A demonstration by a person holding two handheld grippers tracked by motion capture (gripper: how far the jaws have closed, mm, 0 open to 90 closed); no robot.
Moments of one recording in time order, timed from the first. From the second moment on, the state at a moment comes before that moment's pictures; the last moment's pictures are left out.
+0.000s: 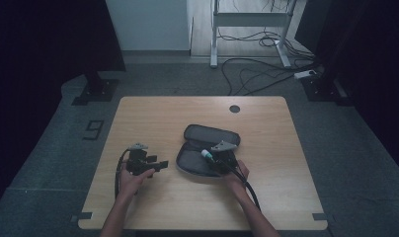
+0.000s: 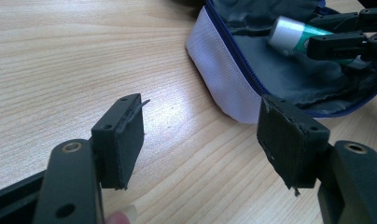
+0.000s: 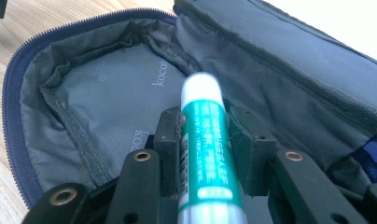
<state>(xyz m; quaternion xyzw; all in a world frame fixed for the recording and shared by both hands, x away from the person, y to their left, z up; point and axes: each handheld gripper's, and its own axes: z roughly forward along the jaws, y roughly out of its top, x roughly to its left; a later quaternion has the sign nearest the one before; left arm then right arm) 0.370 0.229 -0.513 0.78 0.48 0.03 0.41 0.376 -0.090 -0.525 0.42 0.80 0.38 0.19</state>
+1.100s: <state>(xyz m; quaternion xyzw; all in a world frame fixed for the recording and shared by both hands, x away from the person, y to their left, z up) 0.370 0.237 -0.509 0.77 0.48 0.04 0.42 0.360 -0.108 -0.500 0.43 0.76 0.47 0.16</state>
